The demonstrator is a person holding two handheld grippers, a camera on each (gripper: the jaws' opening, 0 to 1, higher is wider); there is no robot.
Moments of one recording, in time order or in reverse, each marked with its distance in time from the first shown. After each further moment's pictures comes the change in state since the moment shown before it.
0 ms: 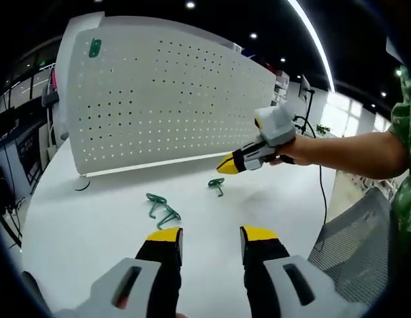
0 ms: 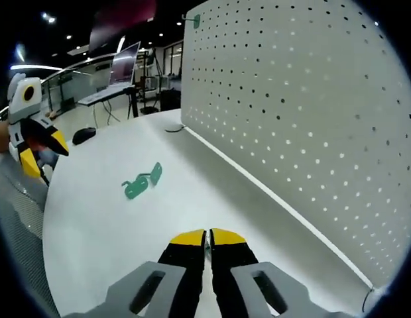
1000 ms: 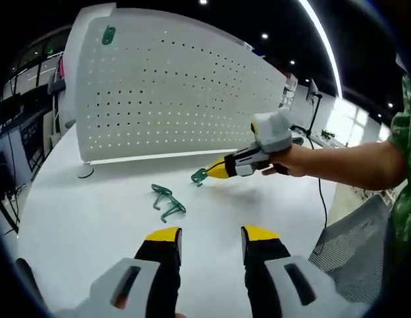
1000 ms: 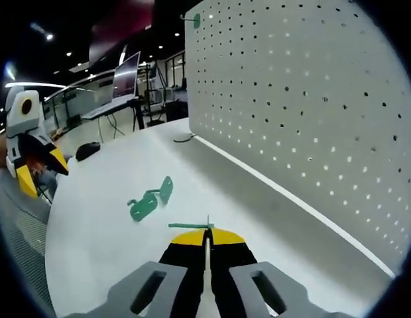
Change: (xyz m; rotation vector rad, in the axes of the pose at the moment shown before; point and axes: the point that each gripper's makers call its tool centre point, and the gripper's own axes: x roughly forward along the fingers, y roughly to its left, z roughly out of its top) left arm -0.002 0.012 -0.008 -0.066 0.021 0.020; right arm 0.033 0.021 0.017 0.088 -0.091 0.063
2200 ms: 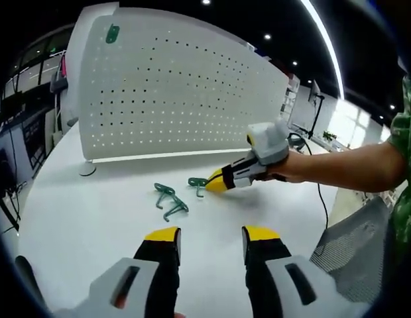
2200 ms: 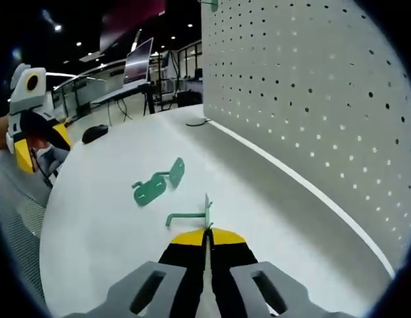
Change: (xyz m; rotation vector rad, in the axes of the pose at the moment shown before) left arm 0.000 0.004 -0.001 -0.012 0.001 0.011; right arm 0.019 0.016 -0.023 -0.053 0.053 0.064
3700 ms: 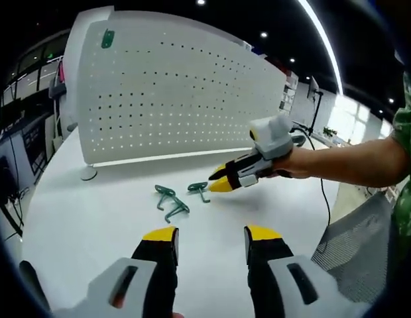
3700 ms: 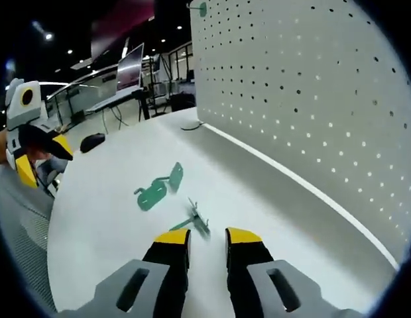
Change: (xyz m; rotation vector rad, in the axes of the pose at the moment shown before) left arm 0.000 -0.001 0.000 0.029 -0.001 0.009; right arm -0.002 -0.003 -0.001 0.064 0.008 -0.018
